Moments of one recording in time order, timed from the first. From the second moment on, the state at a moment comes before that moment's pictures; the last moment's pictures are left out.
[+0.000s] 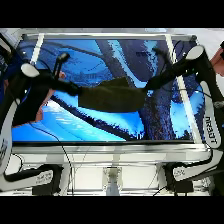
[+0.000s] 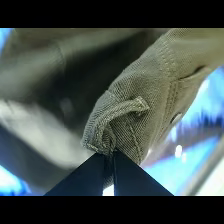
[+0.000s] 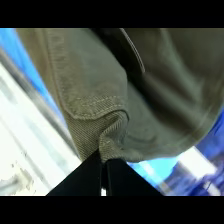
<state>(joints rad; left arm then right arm) -0.05 -1.31 1.17 0.89 -1.22 -0.74 0.01 -1.57 1.56 -0.89 1.65 1.03</state>
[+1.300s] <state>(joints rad) -0.17 -1.26 0.69 0.75 -1.31 -1.02 0.14 -1.30 0.90 -0.97 1.49 1.04</state>
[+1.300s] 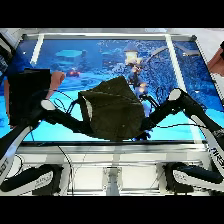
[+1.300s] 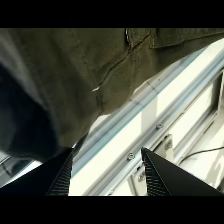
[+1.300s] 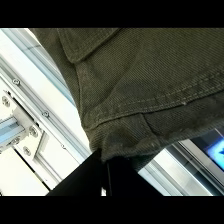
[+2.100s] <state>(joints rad) -0.10 -1.33 0.75 0.71 -1.21 -1.06 0.14 -1.30 0.90 -0.97 1.49 1.04</state>
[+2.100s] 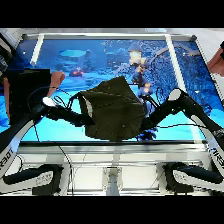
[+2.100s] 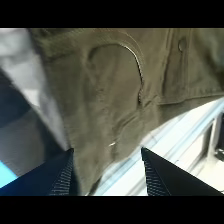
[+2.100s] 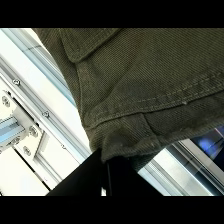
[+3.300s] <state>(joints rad) -0.04 -1.33 0.81 0.75 -1.32 -1.08 0.14 -1.30 1.00 -1.01 1.30 1.10</state>
